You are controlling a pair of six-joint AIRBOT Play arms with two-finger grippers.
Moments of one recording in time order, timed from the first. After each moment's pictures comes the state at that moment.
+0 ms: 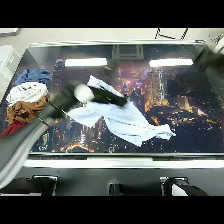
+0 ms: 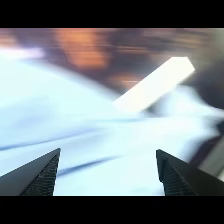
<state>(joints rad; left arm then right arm) -0.55 -1.57 1.61 1.23 -1.01 -1.66 -0.15 -1.23 1.67 -1.39 1.42 1.61</state>
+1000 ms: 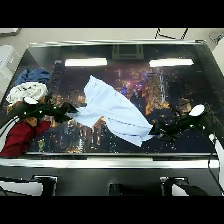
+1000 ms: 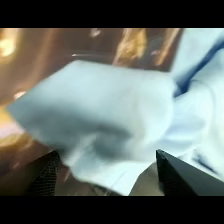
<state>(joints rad) 0.09 -1.62 1.05 0.71 -1.01 -1.45 -0.15 -1.24 0.81 -1.06 1.38 1.48</state>
